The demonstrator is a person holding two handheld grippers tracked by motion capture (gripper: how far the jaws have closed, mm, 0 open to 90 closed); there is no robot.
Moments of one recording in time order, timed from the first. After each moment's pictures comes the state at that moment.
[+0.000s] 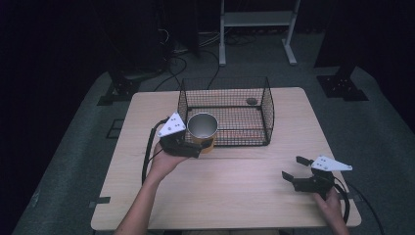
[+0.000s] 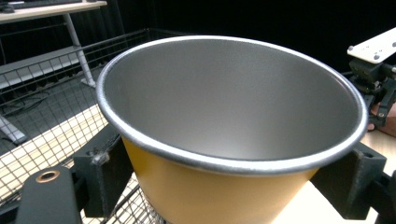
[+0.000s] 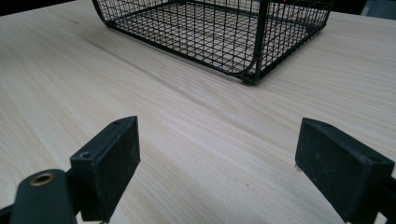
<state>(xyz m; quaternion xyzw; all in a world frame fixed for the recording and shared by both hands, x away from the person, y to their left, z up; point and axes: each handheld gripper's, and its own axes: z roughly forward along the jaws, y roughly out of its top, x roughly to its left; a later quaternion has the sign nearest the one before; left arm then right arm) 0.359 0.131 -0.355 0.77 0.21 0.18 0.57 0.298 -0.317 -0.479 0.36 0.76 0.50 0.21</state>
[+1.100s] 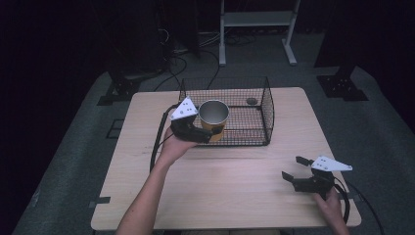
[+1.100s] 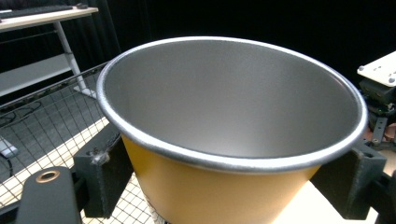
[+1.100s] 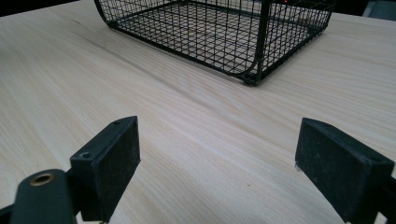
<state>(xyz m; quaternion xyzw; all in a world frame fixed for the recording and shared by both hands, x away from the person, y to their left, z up) 0.392 0.103 -0.335 0.78 0.19 0.17 0.57 0.298 -0.317 -0.479 0.36 0.76 0.50 0.20</state>
